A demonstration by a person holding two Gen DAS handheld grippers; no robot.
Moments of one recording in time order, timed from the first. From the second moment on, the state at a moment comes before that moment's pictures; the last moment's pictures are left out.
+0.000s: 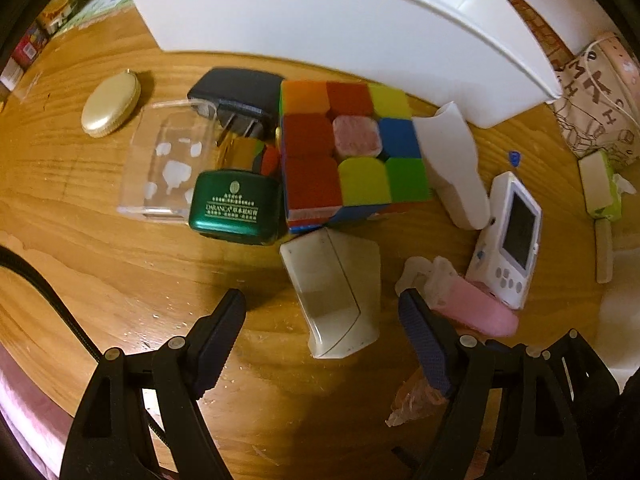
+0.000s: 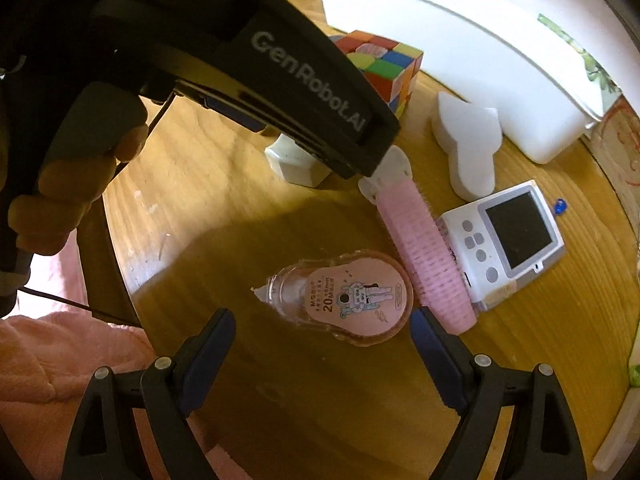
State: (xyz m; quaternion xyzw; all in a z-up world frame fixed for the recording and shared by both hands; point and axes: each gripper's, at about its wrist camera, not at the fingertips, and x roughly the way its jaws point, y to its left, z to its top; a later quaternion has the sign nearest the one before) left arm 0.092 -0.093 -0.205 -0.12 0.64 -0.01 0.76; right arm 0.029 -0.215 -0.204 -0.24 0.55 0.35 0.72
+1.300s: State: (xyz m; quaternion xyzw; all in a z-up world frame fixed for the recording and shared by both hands) left arm 0.042 0.000 -0.198 -0.12 0.64 -0.02 0.76; right arm 0.052 -0.155 -0.203 -0.16 0.57 0.24 0.77
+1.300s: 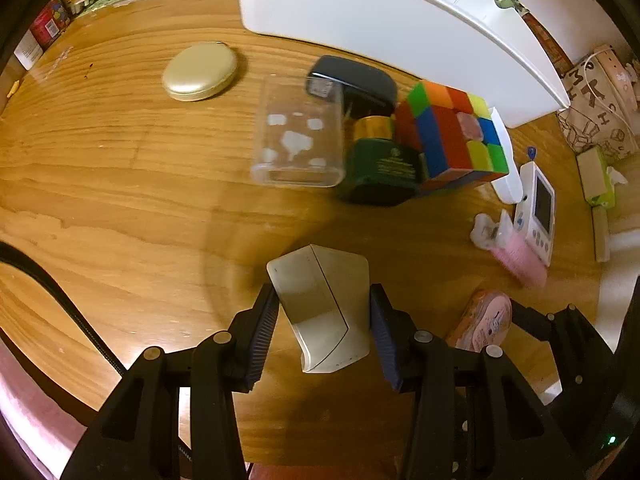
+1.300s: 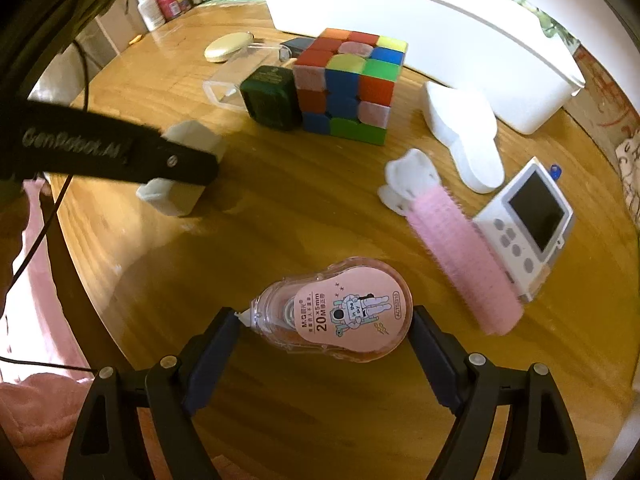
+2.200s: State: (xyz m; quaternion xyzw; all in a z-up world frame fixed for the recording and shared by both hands) left arm 0.037 0.130 -0.152 -0.05 0.61 -0.06 0.79; right arm 0.019 -0.036 -0.183 -0.11 0.51 0.23 0.82
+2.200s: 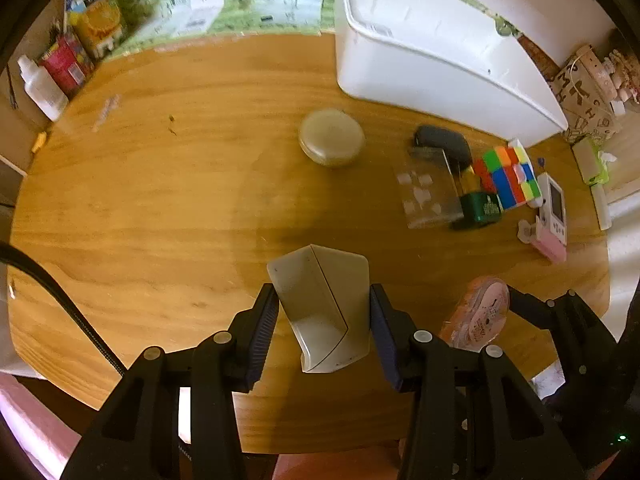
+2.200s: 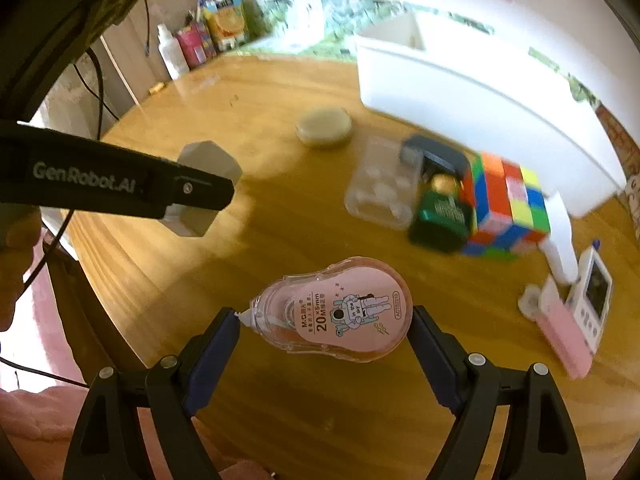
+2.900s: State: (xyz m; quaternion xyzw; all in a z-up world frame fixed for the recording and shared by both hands) left arm 0.107 0.120 -0.074 -0.03 0.50 -0.05 0.86; right arm 0.067 -0.027 -0.101 -0.12 0.38 0.24 0.88
